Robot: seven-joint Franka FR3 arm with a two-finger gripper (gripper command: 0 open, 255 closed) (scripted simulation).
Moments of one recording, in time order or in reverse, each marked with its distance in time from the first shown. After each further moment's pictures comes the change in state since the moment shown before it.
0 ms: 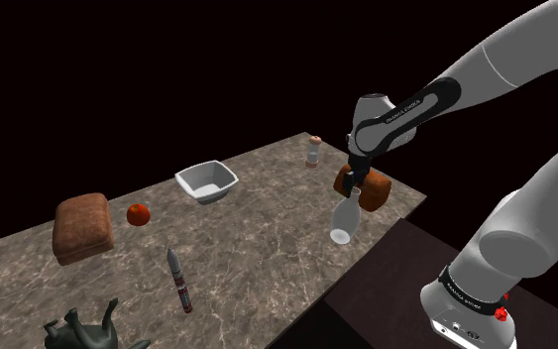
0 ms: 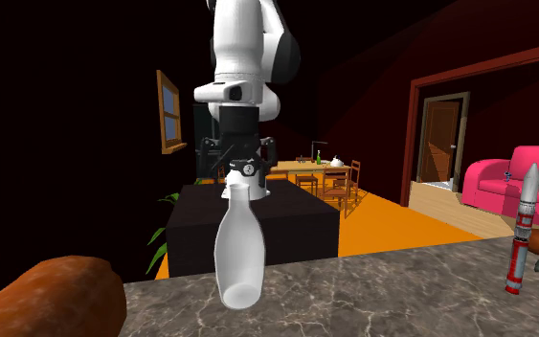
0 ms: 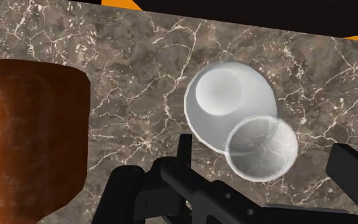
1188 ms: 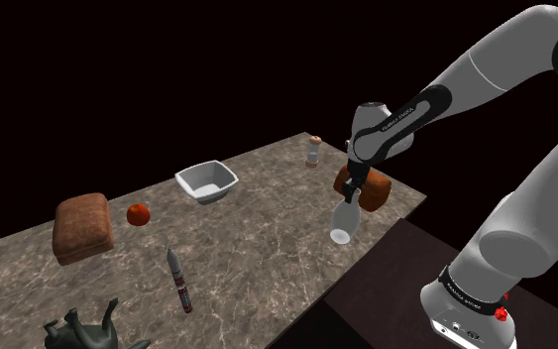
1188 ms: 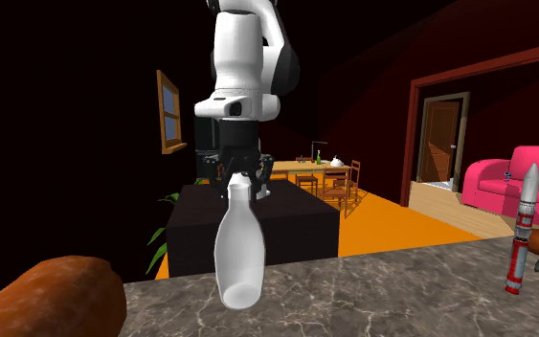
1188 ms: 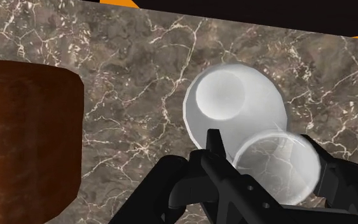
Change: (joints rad) arm 0.000 0.055 -0.002 -0.020 0.005 0.076 -0.005
